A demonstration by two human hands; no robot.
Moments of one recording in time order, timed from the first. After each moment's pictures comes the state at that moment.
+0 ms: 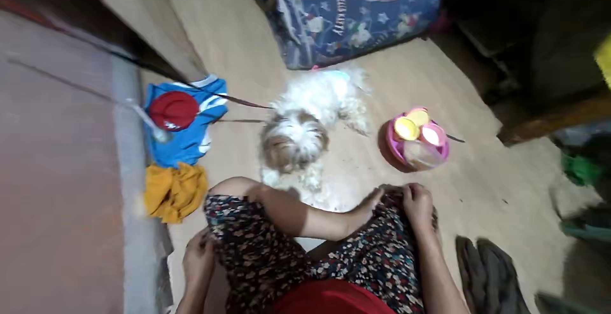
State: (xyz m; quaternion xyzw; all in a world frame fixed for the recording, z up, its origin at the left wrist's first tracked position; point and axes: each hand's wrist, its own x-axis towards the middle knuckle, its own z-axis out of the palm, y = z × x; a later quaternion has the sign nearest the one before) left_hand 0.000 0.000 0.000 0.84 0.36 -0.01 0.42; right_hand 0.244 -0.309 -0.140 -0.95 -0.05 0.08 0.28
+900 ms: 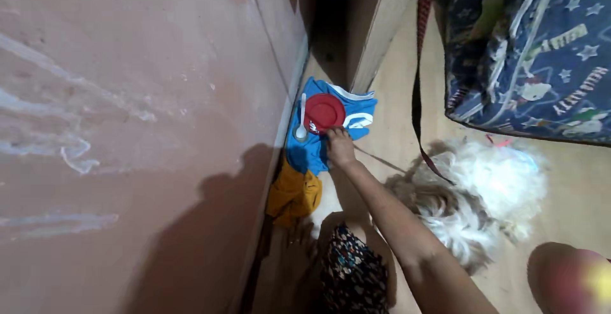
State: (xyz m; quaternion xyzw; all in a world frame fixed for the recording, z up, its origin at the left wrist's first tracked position) left_hand -0.103 0.126 -0.253 0.88 0.43 0.07 0.17; right_hand 0.171 0.293 -0.172 -0.78 -0.55 0.22 0.20
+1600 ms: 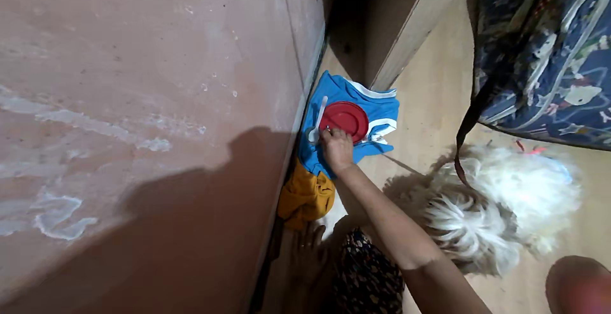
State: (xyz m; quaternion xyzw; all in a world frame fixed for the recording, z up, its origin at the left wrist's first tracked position) left_hand -0.095 0.125 -0.239 0.85 0.47 0.08 0.21; right_hand 0.124 0.317 -0.172 -0.78 -0.58 0.16 0.19
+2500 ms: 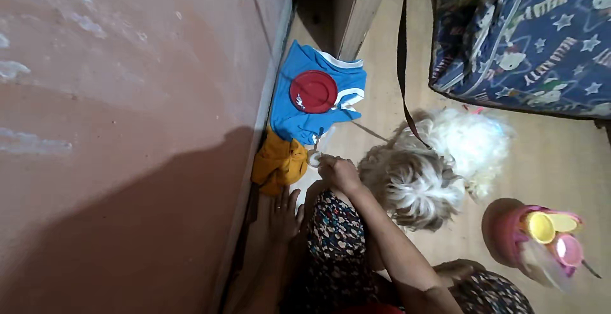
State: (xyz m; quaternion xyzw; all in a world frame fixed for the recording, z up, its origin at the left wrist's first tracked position) left_hand -0.095 0.121 -0.252 0.86 0.46 0.14 0.19; right_hand 0.131 0.155 -0.148 -0.77 -0.50 0.39 0.09
